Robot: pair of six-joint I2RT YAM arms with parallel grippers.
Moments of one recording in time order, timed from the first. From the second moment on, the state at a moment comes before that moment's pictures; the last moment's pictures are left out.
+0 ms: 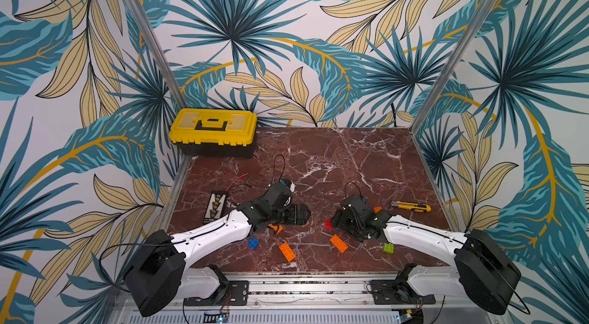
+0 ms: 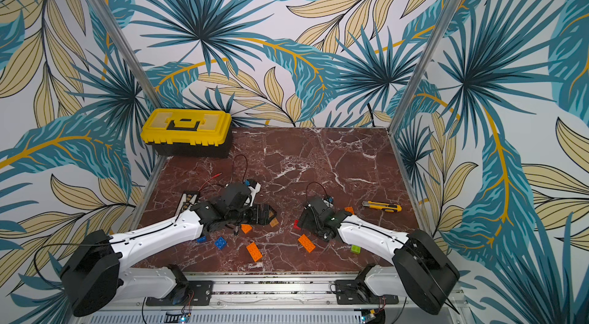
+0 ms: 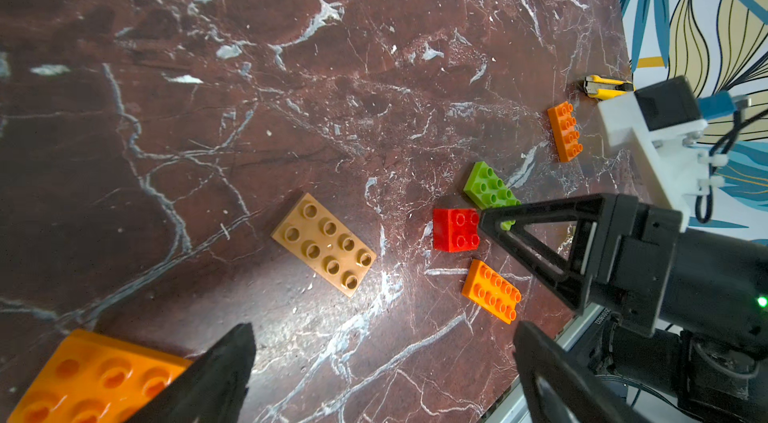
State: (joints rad) left arm -0.76 1.31 0.74 -0.27 0.17 -0.70; right arm 0.66 1.31 0.58 -0.35 0.06 1.13
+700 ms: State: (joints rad) left arm -0.76 1.34 0.78 -0.25 0.08 -0.73; right arm 0.62 1.53 0.80 -0.56 0.14 0.89
